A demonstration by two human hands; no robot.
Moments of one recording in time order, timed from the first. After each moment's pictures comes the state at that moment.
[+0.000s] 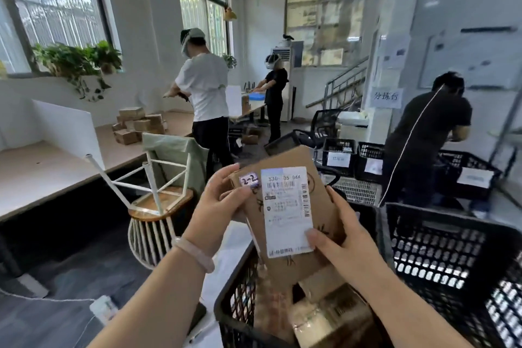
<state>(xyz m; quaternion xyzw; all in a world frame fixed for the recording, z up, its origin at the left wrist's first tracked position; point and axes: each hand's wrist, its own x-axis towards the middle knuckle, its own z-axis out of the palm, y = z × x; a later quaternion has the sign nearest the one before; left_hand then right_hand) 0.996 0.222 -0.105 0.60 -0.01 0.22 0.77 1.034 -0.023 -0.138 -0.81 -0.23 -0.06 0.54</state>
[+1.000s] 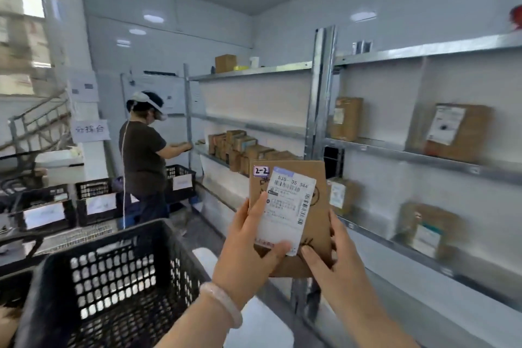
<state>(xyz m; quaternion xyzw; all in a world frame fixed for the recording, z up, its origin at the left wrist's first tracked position) 0.892 -0.343 -0.099 0.69 -0.49 0.08 0.54 0.747 -0.458 -0.104 -0.78 0.21 -0.40 0.43</state>
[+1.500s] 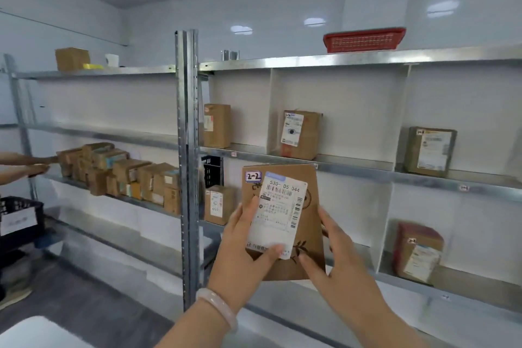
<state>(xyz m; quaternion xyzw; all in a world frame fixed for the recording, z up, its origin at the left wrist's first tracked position) 0.732 -0.561 -0.088 0.53 -0.61 -0.06 0.59 0.537 -0.599 -0.078 -0.80 0.37 -0.45 0.17</state>
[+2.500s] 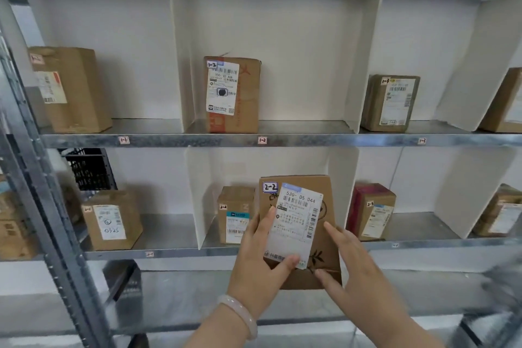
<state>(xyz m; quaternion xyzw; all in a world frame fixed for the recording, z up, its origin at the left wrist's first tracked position) 0.750 -0.845 -0.185 0.44 -0.71 -0.26 0.49 0.556 -0.781 -0.162 -0.71 0.62 -0.33 0.04</state>
